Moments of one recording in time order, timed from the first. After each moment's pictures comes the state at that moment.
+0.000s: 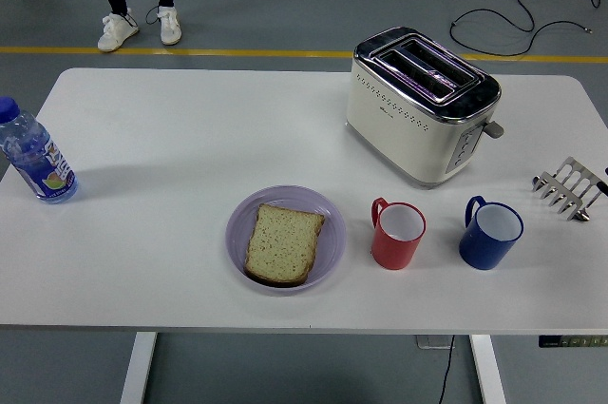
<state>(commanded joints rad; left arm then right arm) -0.07 0.03 -0.72 -0.18 1.18 -0.02 0.25 -0.07 -0.25 1.56 1.56 -0.81 -0.42 -0.02</state>
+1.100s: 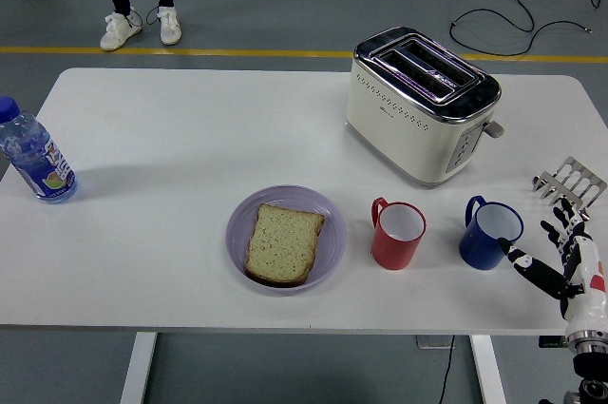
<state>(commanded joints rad) -0.07 0.04 -0.72 -0.18 1.19 -0.03 0.25 -0.13 -0.21 1.20 1.44 -1.12 -0.59 0.23</state>
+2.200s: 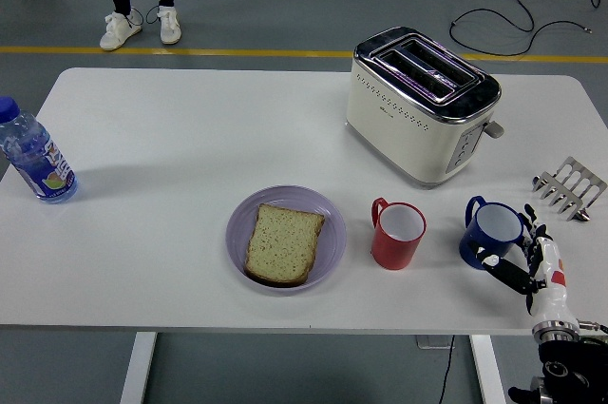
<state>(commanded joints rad) -0.07 0.03 -0.72 -0.18 1.19 -0.03 0.25 0.01 -0.16 1.09 1.24 -1.04 -0.58 0.27</state>
